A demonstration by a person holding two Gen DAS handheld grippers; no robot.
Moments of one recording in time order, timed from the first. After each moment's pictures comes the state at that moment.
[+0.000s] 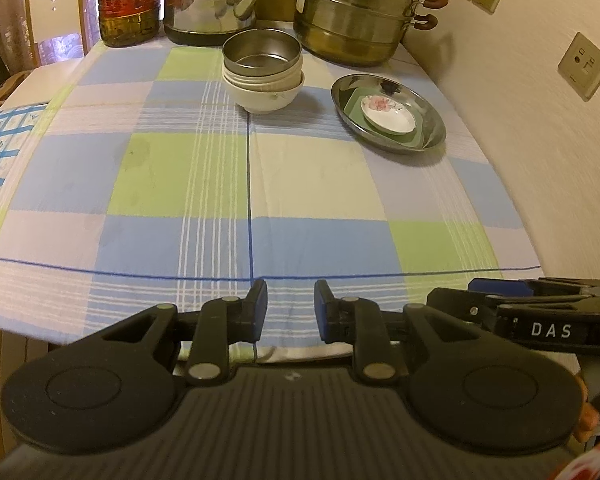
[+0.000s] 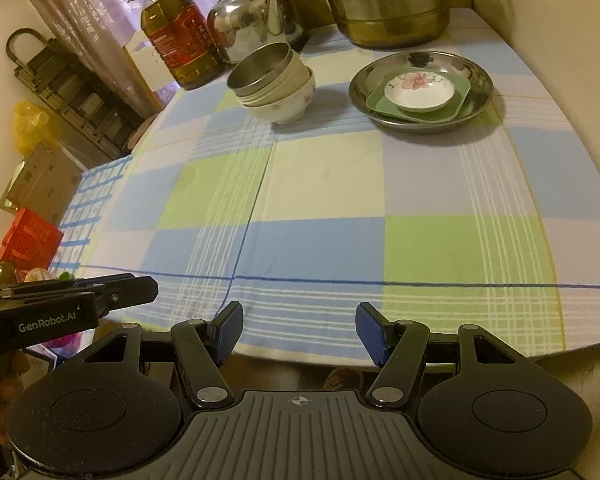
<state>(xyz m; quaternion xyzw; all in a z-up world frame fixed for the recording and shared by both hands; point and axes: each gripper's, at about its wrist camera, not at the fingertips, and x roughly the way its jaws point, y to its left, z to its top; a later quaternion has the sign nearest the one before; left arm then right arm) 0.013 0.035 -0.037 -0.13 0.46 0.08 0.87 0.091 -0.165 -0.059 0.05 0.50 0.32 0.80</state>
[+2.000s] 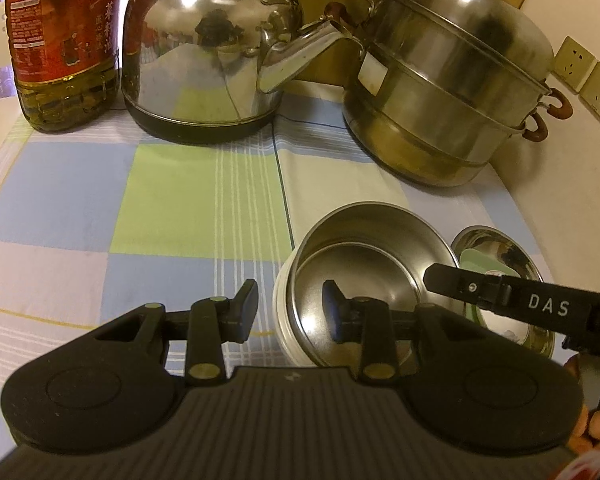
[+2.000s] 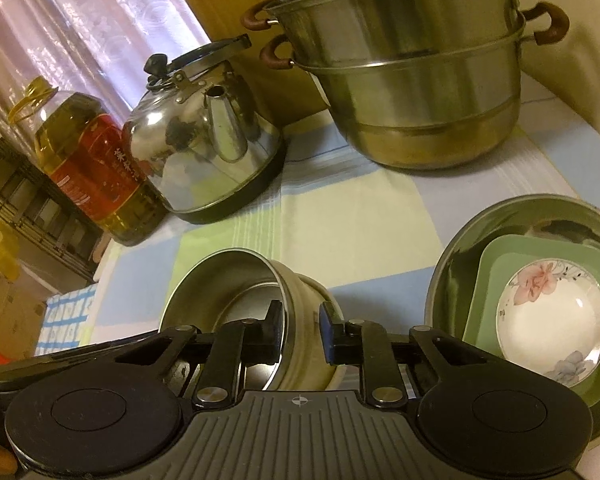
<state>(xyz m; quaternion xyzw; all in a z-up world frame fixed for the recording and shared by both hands) 0.313 0.229 -0.092 -0.15 0.43 0.05 0.89 0.372 0.015 -0.094 0.14 0.45 0.26 0.84</state>
